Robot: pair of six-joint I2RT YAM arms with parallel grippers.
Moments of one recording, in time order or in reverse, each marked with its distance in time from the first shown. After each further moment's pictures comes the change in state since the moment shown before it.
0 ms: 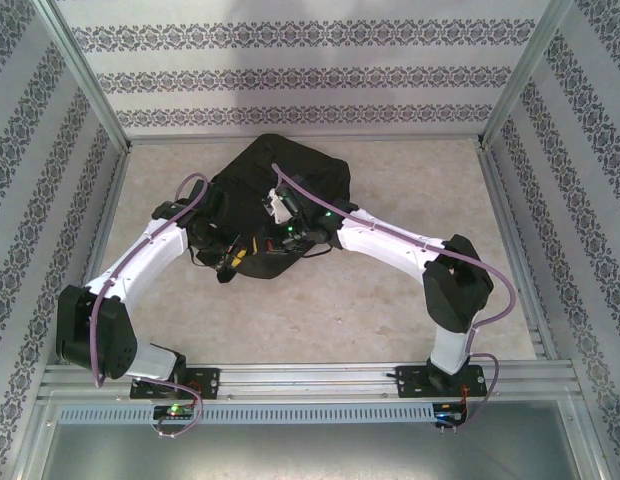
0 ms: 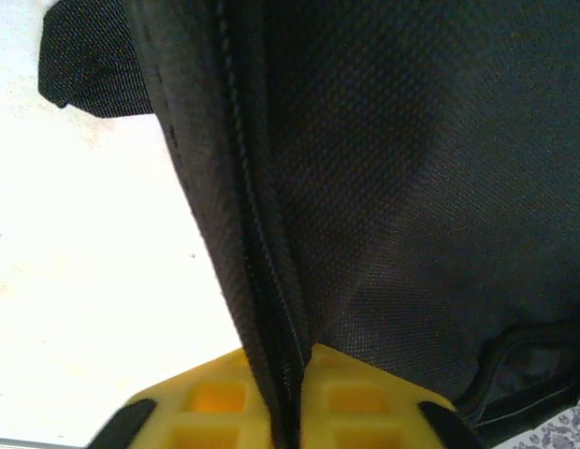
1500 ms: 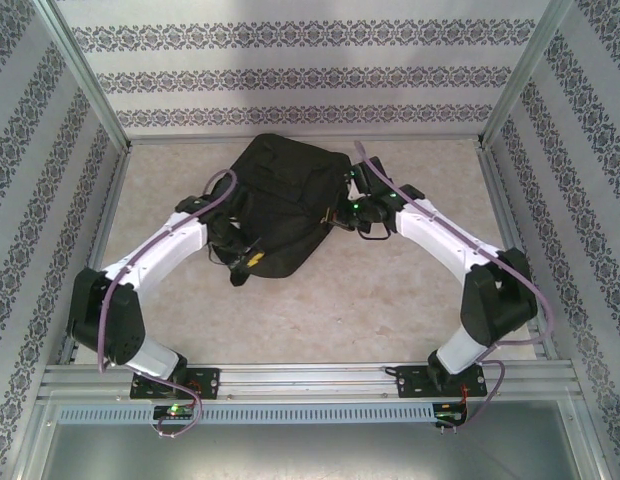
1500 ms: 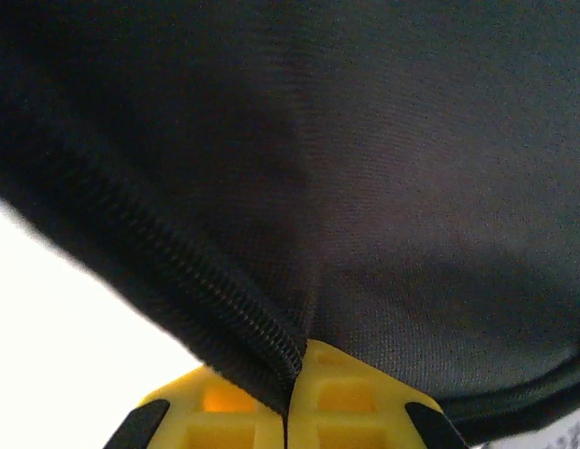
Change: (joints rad) left arm -0.152 0.113 0.099 0.009 -0.007 0.112; right arm -0.350 -0.218 -0.188 -0.129 0.204 0.009
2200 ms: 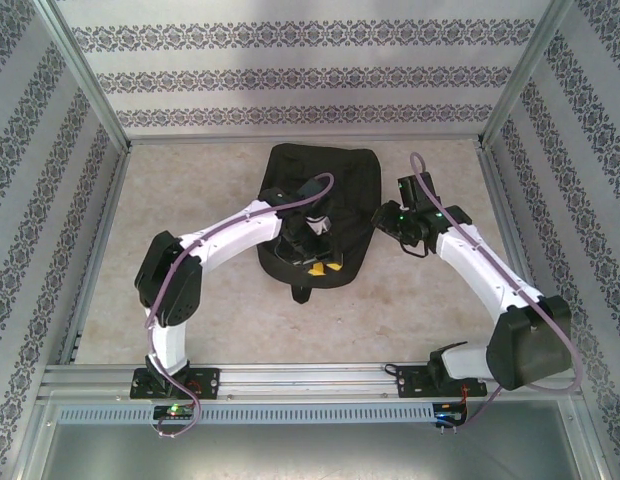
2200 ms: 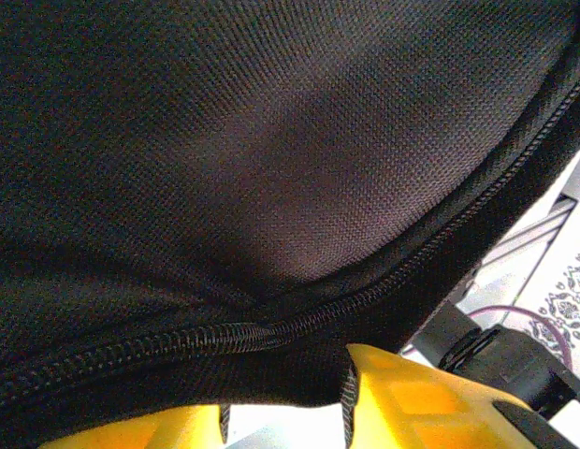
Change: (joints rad) left arm -0.307 0.383 0.390 -0.009 0.245 0.267; right arm -0.174 -0.263 -0.220 -0.066 0.238 0.030
